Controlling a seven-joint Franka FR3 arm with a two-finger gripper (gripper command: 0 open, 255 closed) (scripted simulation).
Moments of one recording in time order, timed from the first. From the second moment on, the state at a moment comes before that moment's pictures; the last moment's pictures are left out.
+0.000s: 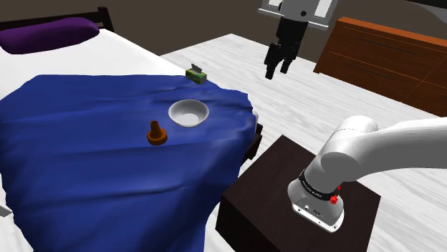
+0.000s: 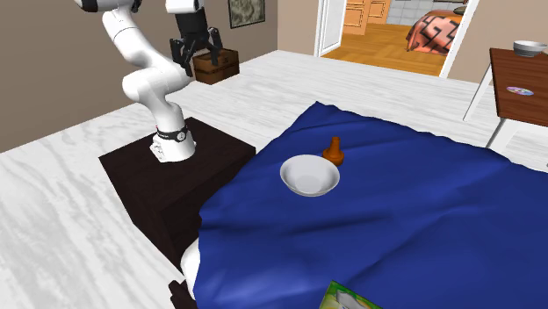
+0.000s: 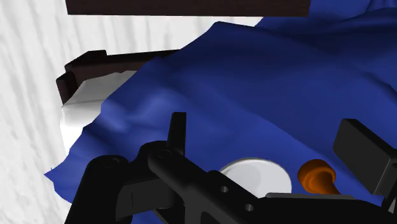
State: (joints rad) arm 0.01 -0.80 -0.06 -2.36 0.05 1.52 0.00
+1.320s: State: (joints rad) arm 0.07 -0.31 0.22 -2.27 0.12 1.96 0.33
